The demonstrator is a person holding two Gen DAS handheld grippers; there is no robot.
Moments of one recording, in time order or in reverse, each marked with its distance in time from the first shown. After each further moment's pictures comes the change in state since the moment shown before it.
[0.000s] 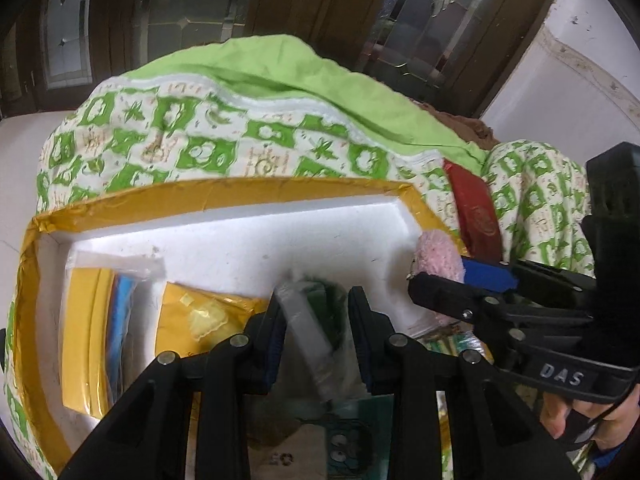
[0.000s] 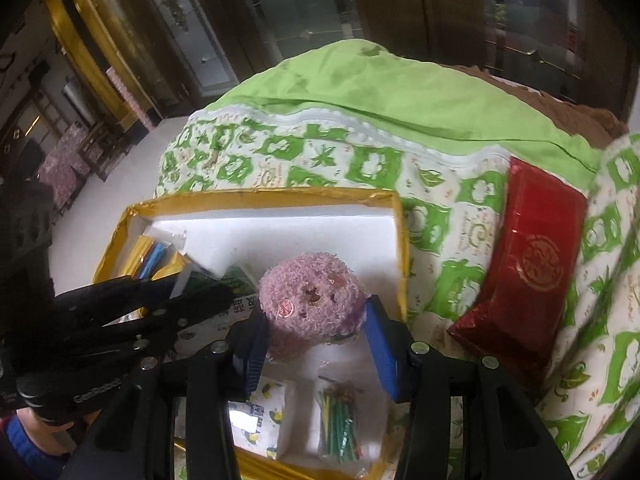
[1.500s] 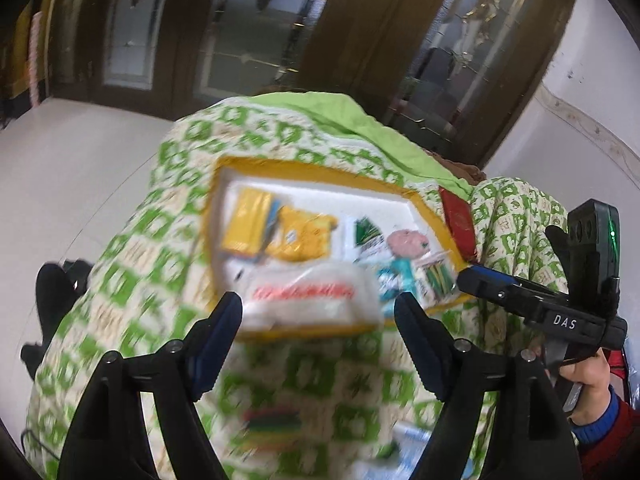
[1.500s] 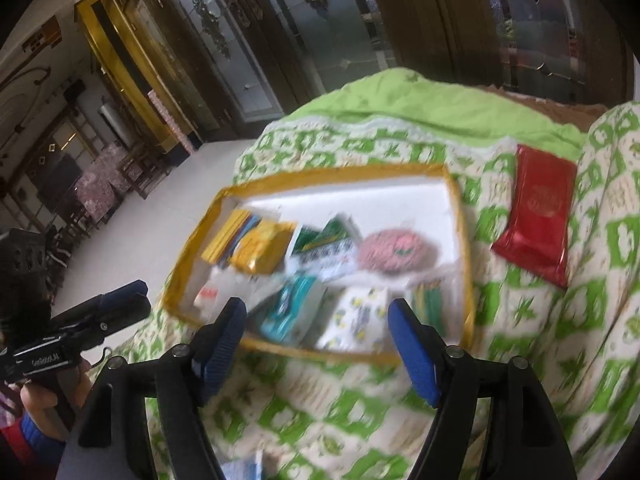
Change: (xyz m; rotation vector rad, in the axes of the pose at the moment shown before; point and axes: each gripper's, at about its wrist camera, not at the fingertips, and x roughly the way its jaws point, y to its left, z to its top) left arm -0.152 0.050 -0.107 -0.121 -0.184 0.043; right arm -0.070 0.052 -0.077 -0.001 -0.120 0.134
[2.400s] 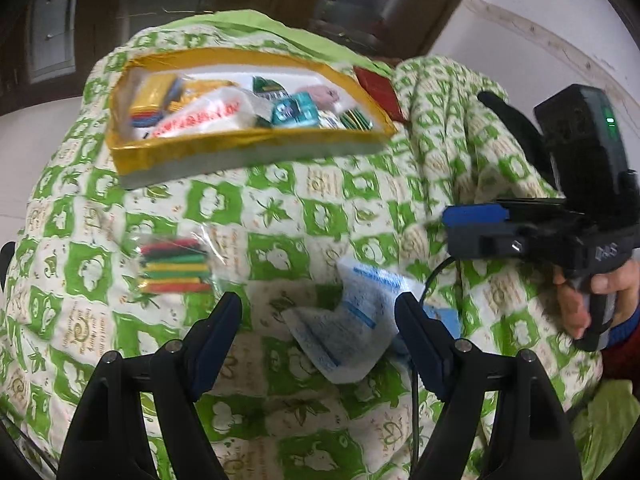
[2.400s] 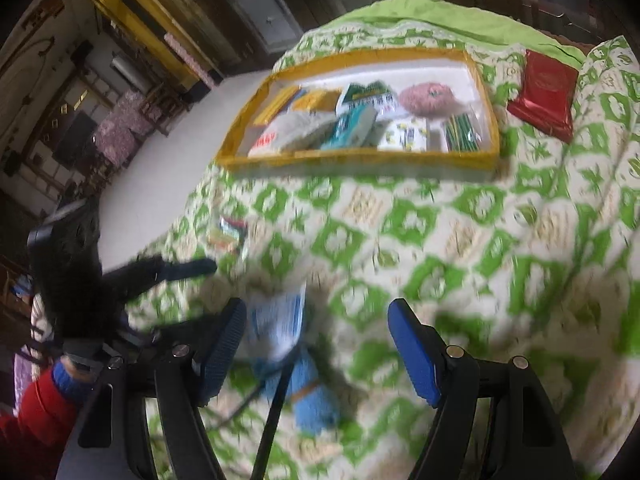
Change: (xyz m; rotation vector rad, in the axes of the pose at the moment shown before) left arm -0.003 -0.043 -0.106 0.226 0.249 -0.175; right arm -0.041 0.024 -0.094 -0.021 0.262 0.078
